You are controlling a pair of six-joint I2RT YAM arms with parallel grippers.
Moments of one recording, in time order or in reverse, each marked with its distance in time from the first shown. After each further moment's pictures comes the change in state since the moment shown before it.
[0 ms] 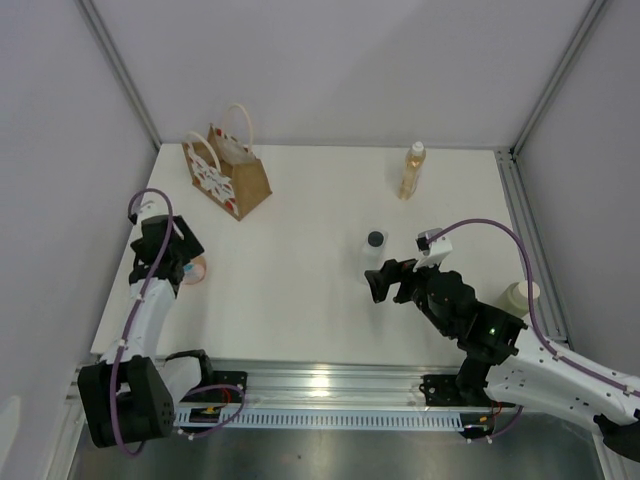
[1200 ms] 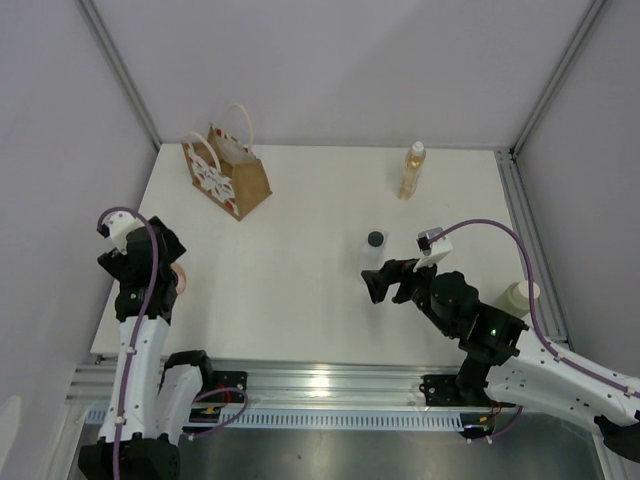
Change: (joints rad) left arm -0.050 -0.302 0.060 -0.196 -0.274 -0.016; right arm 0.000 -0.006 -0.005 0.039 -0.047 0.002
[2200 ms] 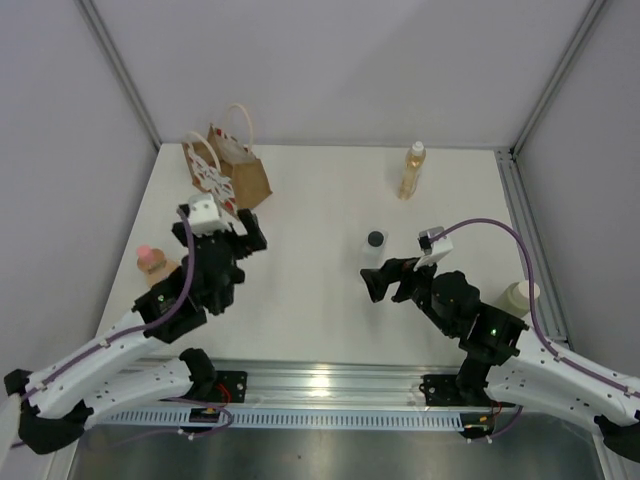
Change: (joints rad) left arm -1.123 0.036 0.150 0.194 -0.461 0.043; right arm 0.000 -0.001 -0.001 0.023 -0.008 0.009
